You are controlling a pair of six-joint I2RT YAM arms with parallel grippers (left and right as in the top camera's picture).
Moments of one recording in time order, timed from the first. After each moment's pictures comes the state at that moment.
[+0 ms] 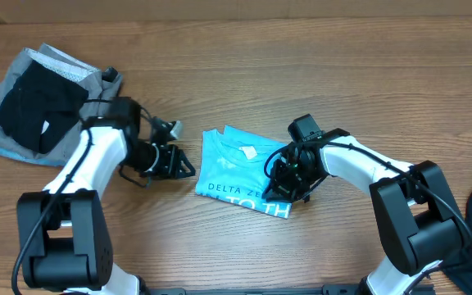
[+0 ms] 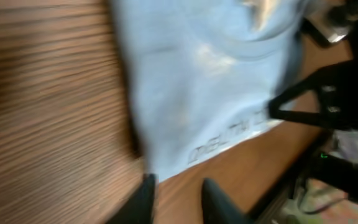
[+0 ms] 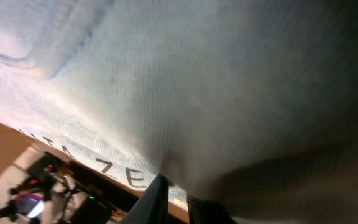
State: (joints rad) left arm -0.01 1.74 1.08 -0.94 0.69 0.18; right arm 0.39 1.85 1.00 -0.74 -0.68 0.64
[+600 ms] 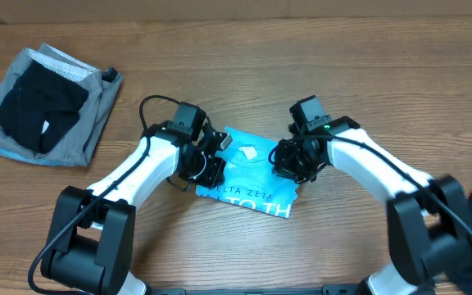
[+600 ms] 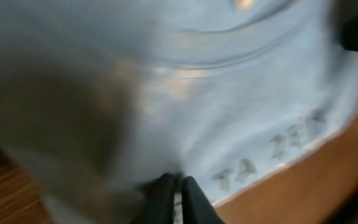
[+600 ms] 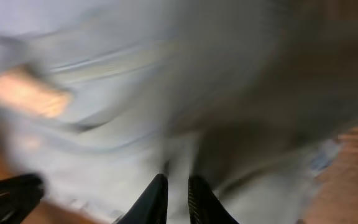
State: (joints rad) left arm -0.34 1.74 1.02 -0.72 0.43 0.00; right arm 0.38 1.79 1.09 -0.73 -0.40 0.69
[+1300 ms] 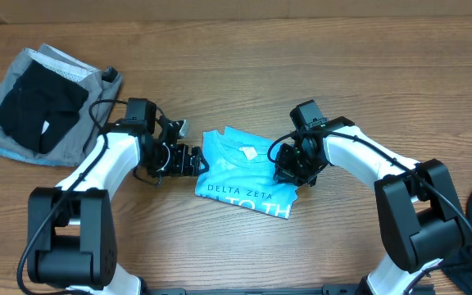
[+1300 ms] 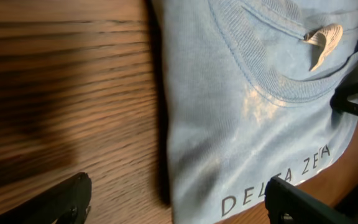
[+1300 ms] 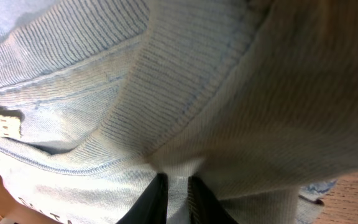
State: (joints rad) left arm -0.08 1.75 1.01 -0.72 0.54 0.01; right arm 0.37 1.86 1.08 -0.73 -0.42 0.72
